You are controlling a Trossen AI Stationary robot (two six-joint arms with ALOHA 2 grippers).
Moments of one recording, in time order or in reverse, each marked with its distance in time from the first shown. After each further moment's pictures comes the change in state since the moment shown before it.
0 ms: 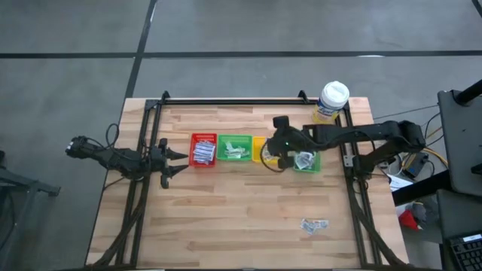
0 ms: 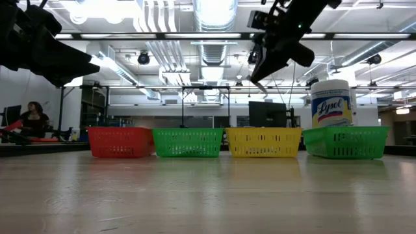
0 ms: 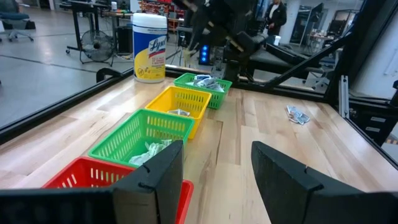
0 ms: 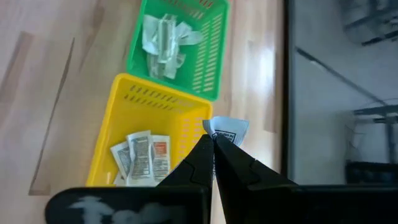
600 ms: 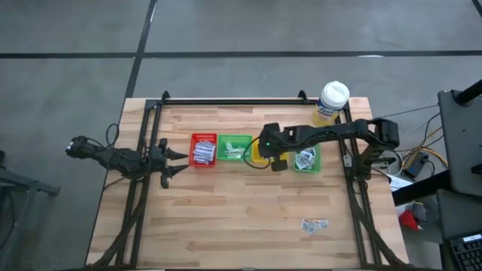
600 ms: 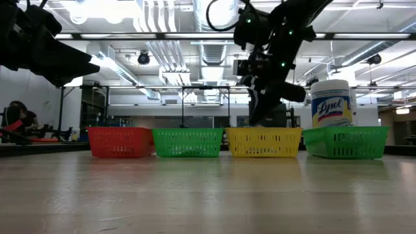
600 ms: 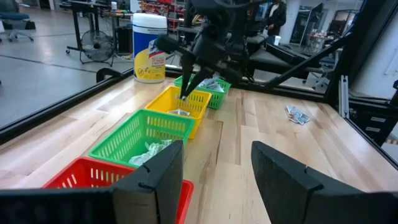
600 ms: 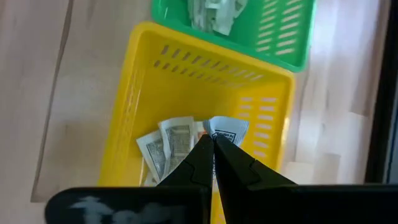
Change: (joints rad) left arm 0.000 0.000 0.000 0.000 0.000 0.000; right arm -0.079 0.256 0.026 -0.001 -0.133 0.044
